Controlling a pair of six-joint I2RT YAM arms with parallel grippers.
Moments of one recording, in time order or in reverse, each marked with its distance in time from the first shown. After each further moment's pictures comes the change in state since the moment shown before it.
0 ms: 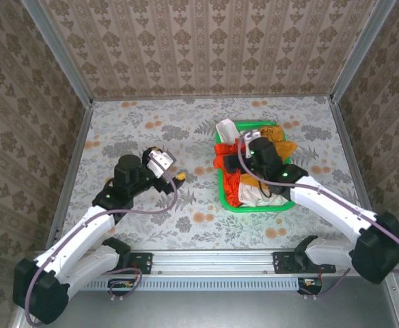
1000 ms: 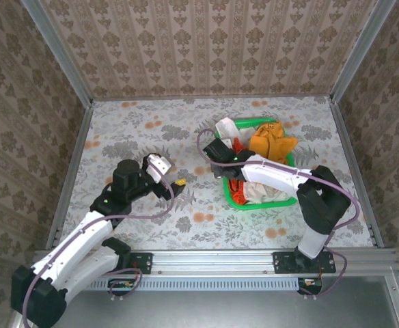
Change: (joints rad) left arm -0.010 -0.035 -0.036 -0.026 0.035 -0.073; right arm 0.125 0.492 0.332 -0.269 0.171 0.235
